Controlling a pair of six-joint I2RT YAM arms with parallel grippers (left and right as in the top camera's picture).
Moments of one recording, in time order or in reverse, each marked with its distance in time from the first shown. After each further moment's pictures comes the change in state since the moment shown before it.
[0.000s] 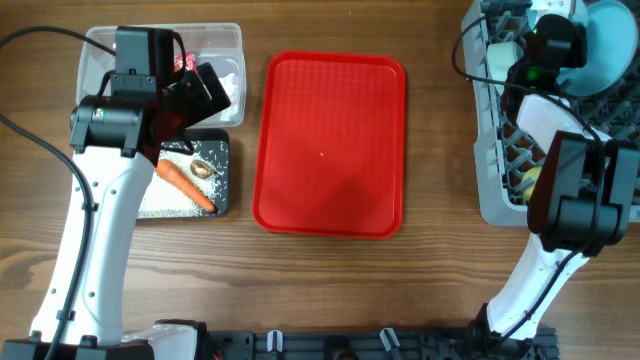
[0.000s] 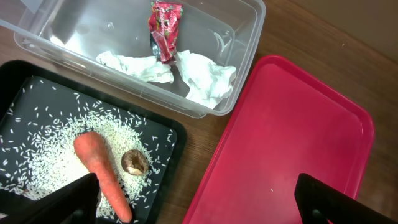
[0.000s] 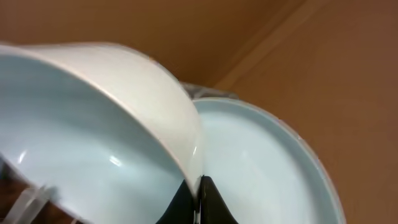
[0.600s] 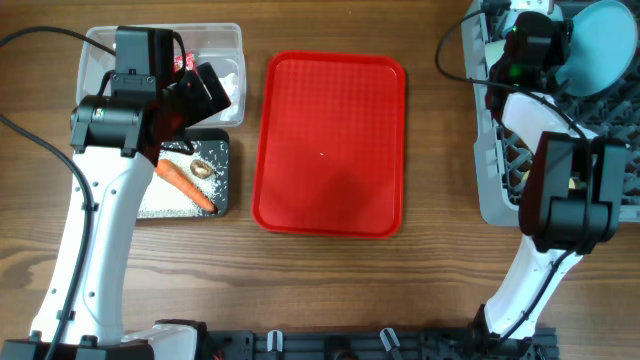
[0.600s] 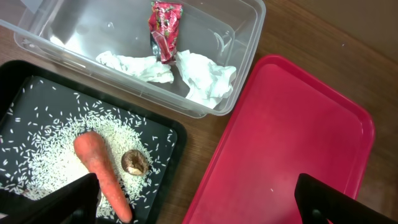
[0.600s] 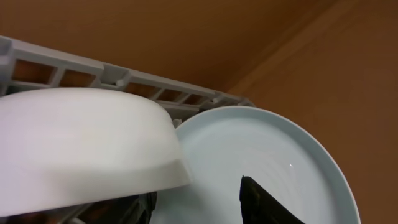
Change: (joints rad) left arm 0.000 0.000 0.000 0.000 0.000 0.000; right arm 0.072 -0.004 0.004 -0.016 0.043 0.003
